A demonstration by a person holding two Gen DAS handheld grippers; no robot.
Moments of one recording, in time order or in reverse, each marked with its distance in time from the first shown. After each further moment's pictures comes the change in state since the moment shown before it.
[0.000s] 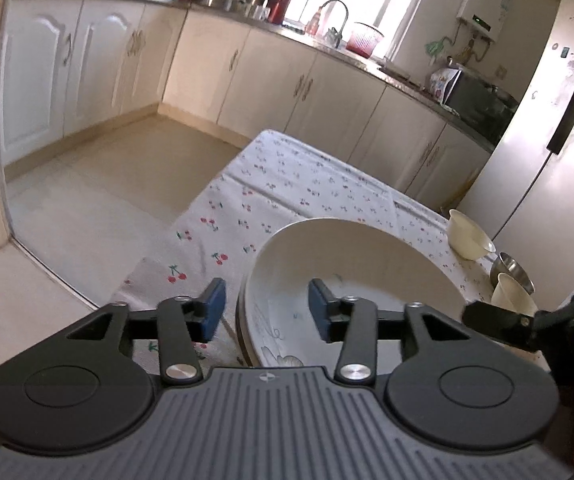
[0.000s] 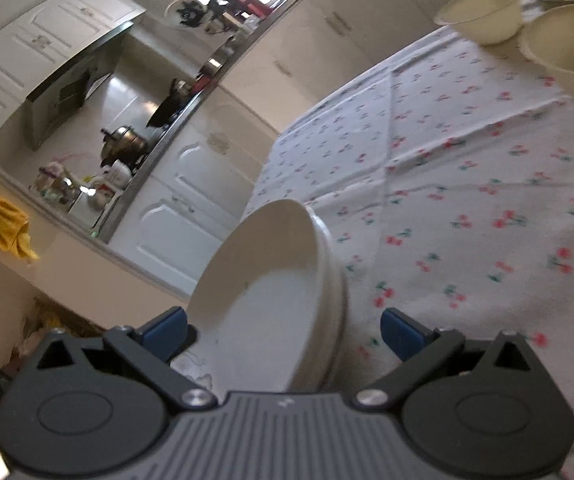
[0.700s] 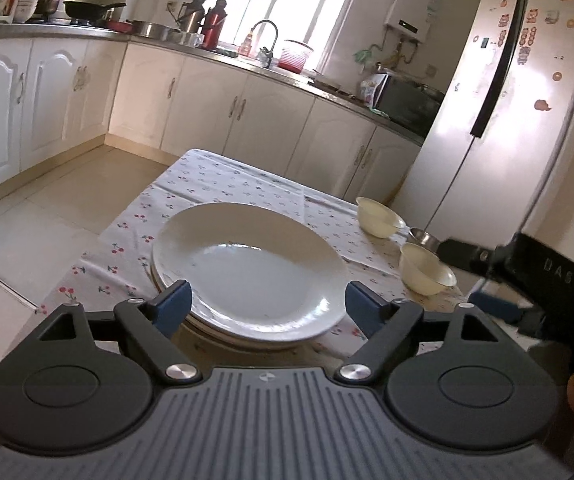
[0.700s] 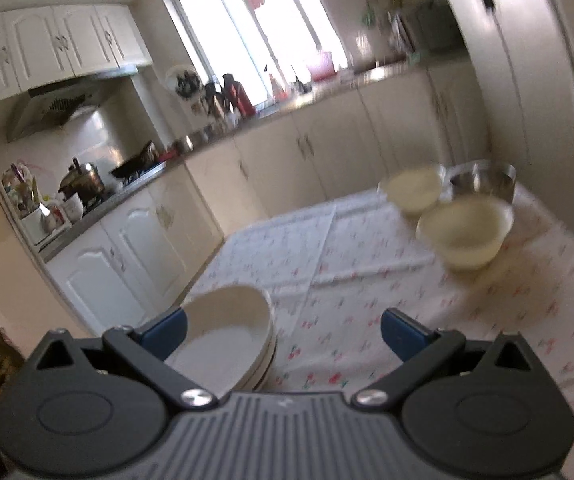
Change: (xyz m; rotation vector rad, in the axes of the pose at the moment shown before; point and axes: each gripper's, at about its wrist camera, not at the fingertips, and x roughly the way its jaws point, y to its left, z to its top) left arm -0.081 -0.040 -0.034 0.110 -0.058 -0.156; right arm -0.105 0.048 -0.036 -0.305 -0.360 -0.280
